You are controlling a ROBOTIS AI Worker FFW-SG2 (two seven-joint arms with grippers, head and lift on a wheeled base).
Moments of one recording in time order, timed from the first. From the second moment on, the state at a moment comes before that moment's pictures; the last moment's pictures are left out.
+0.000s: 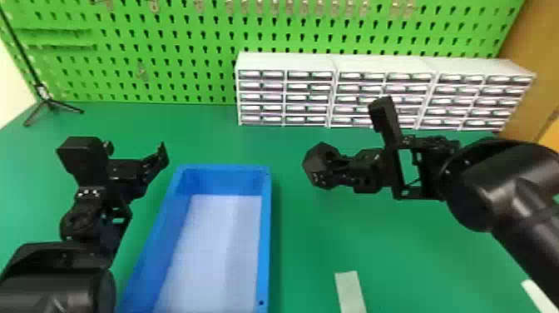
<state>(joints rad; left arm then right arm) -0.02 0.12 0.07 -1.69 0.10 0.08 -0.03 -0.51 -0.49 0.45 -1.62 -0.46 0.76 0.65</state>
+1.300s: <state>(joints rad) -0.03 0.12 0.06 -1.69 0.11 0.08 -0.03 -0.56 -0.32 0.66 -1.63 -0.66 0.64 0.60</state>
